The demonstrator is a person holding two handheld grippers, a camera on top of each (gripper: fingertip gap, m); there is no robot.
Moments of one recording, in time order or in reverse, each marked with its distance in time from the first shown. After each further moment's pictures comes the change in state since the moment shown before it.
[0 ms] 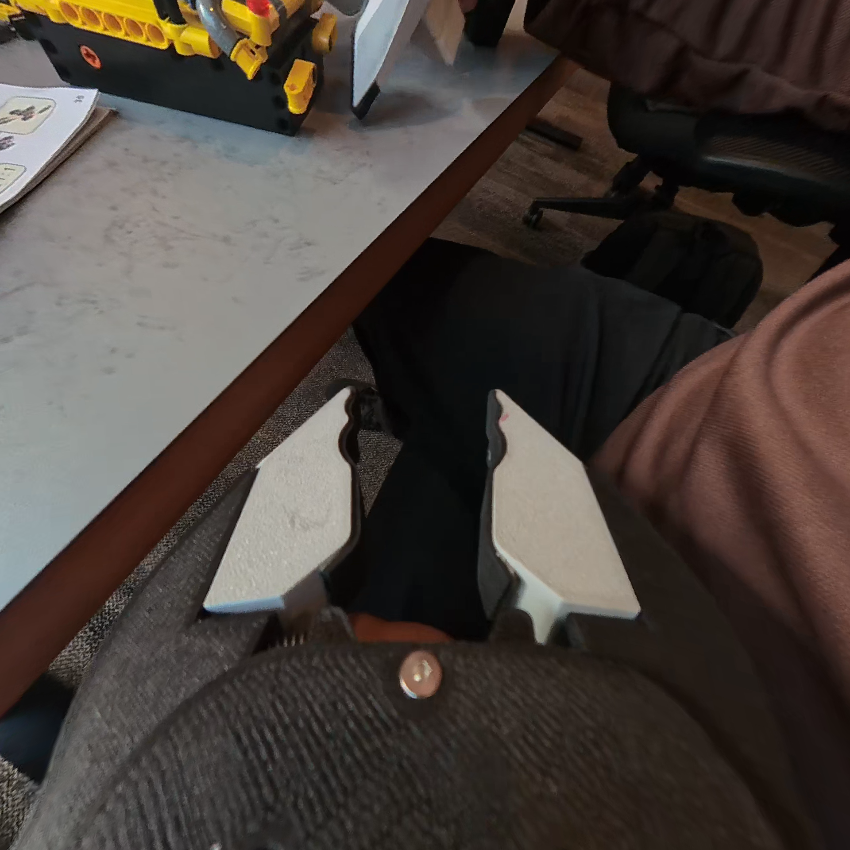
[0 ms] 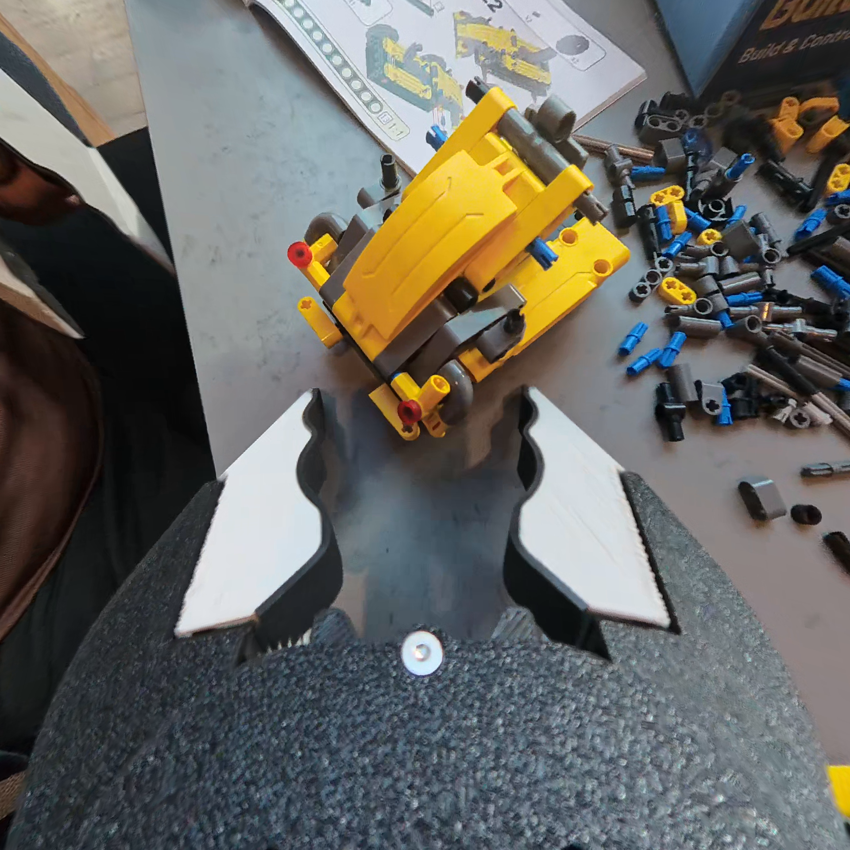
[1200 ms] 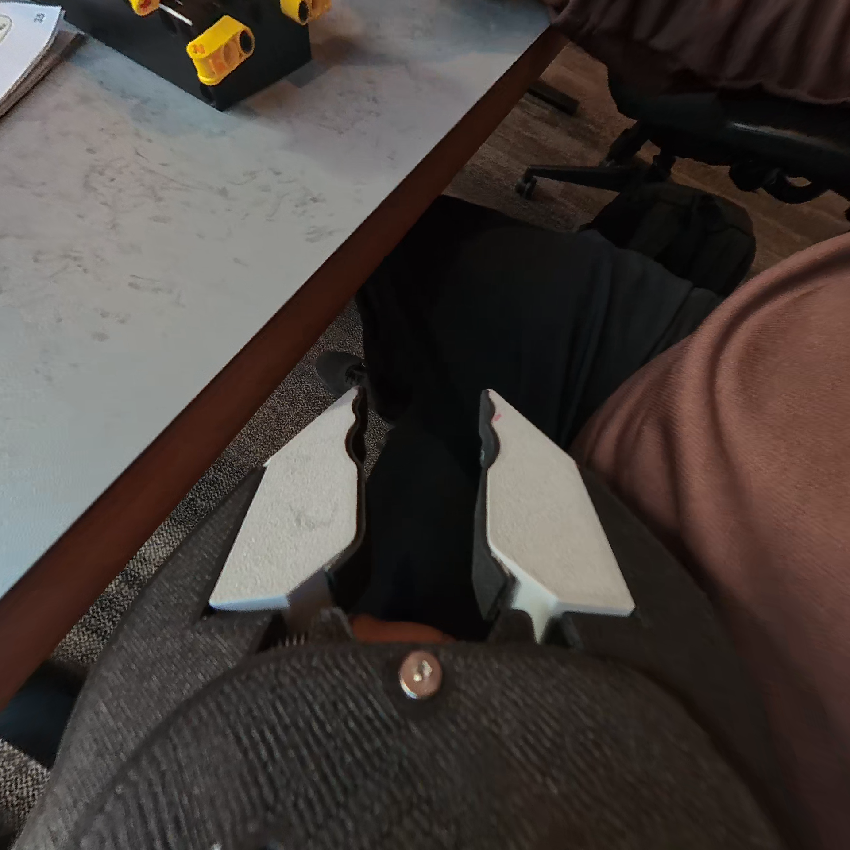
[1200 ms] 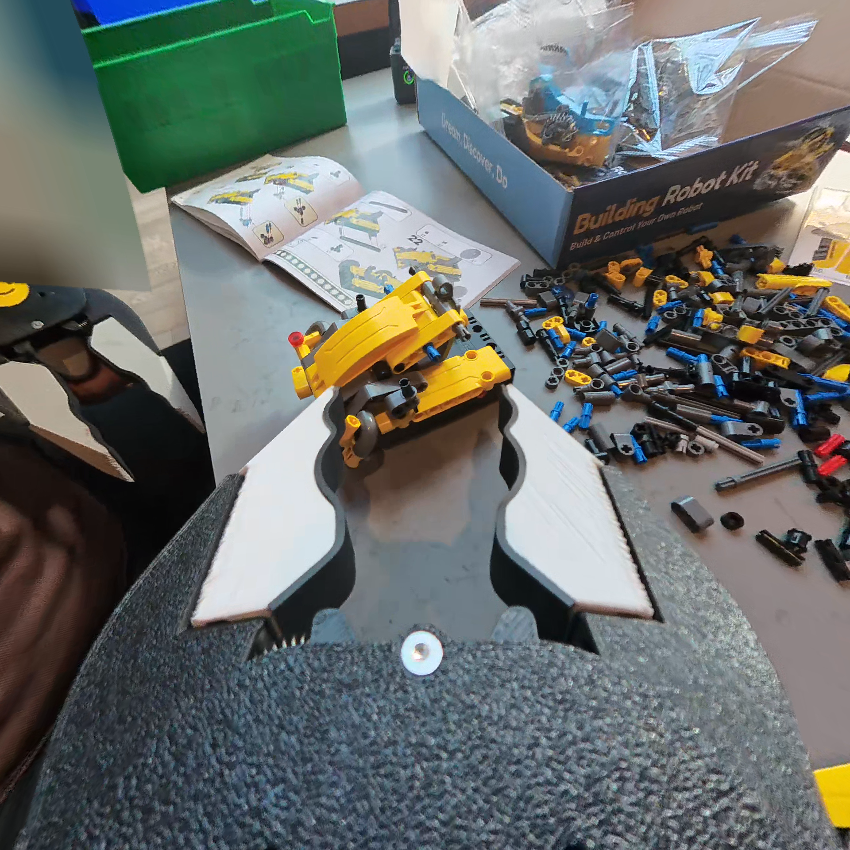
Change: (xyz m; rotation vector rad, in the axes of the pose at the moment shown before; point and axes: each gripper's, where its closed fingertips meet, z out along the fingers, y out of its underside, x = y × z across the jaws) left arm -0.004 0.013 -0.001 -0.067 0.033 -0.029; right arm 0.018 -0.048 -0.030 0.386 0.110 0.123
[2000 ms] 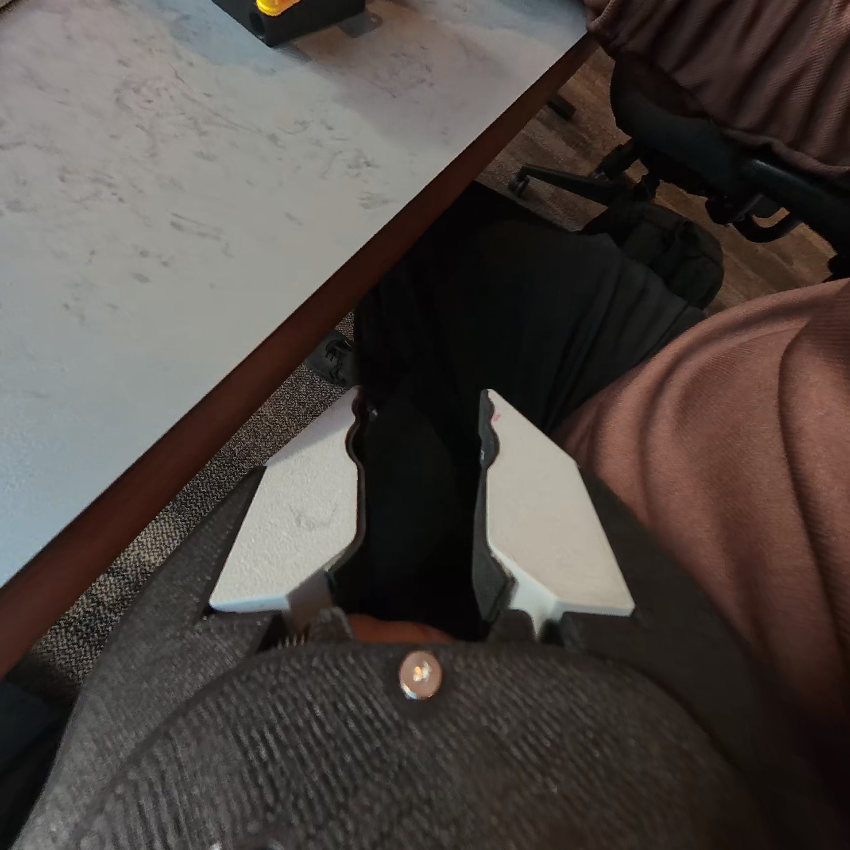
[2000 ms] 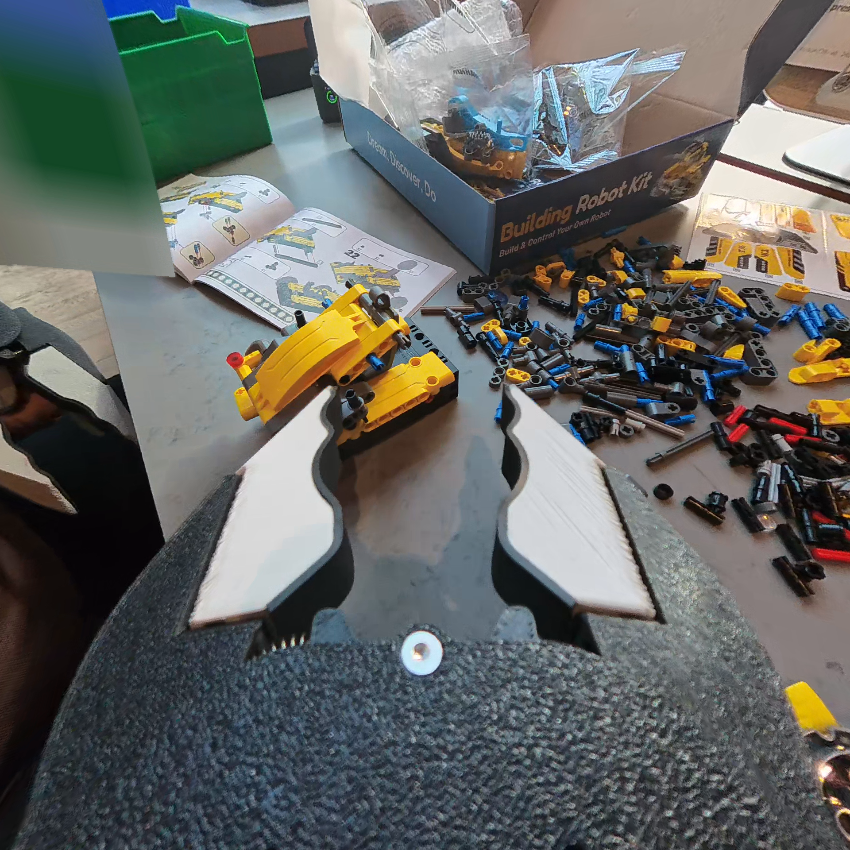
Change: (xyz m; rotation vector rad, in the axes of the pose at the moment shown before) left arm -0.010 0.006 -0.002 -0.033 0.035 -0.139; right arm 0.024 -0.003 -0.003 0.024 0.150 0.019
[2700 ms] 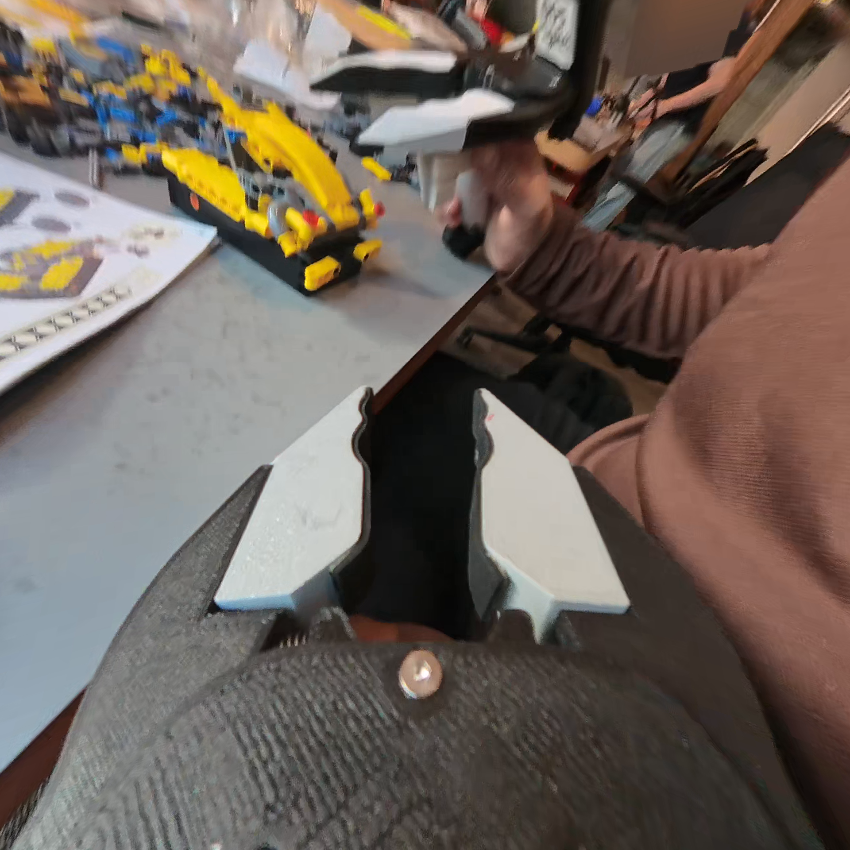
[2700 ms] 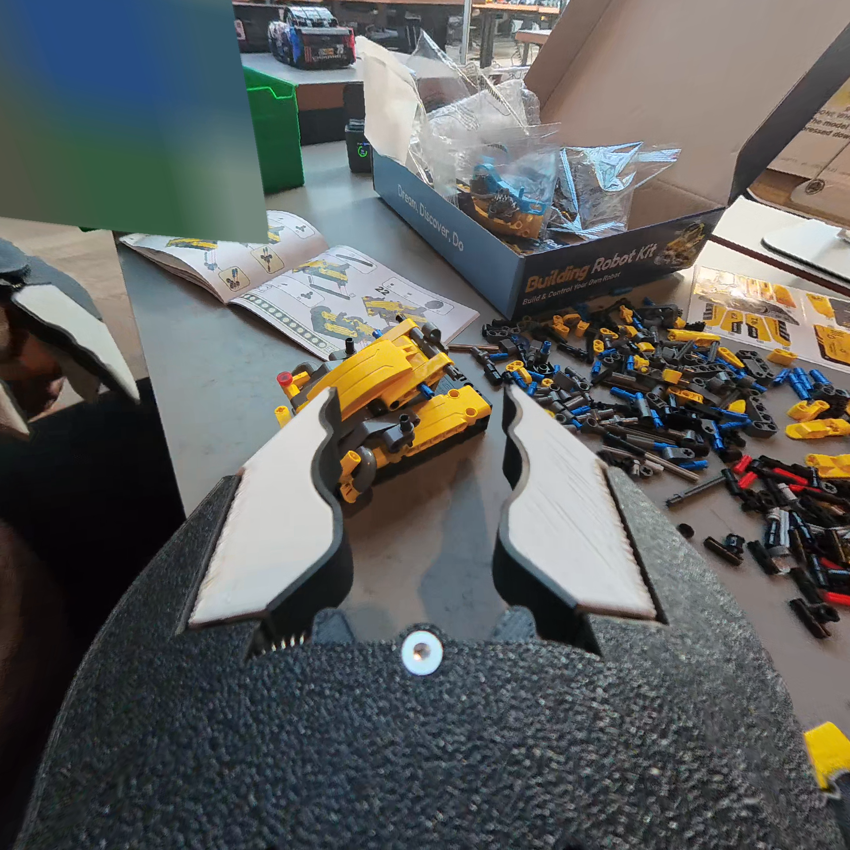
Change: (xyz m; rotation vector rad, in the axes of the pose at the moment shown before) left arm 0.011 -0.071 -0.040 0.348 0.101 -0.019; right arm -0.026 -0.014 -0.003 0.096 -0.004 -0.085
